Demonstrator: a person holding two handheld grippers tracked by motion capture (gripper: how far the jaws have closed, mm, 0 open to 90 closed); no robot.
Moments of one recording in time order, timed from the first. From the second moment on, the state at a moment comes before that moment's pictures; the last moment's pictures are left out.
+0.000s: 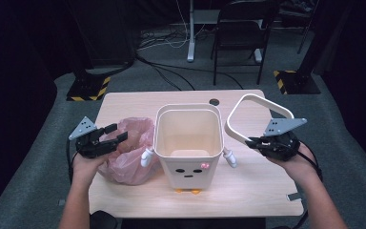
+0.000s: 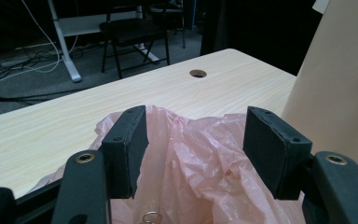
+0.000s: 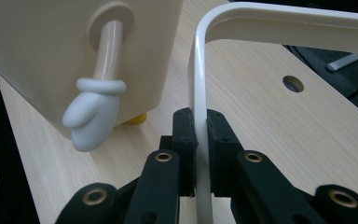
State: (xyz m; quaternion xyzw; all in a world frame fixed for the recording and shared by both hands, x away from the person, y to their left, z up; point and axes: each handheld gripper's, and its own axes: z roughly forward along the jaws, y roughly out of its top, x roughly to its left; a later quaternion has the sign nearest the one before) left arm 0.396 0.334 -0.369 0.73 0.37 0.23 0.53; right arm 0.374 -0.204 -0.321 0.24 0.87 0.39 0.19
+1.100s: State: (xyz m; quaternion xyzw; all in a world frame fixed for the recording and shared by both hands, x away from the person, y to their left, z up) left arm 0.395 0.334 -0.367 0.73 0.37 0.23 0.53; right arm 0.362 -0.204 -0.265 0.22 0.86 0.41 0.20
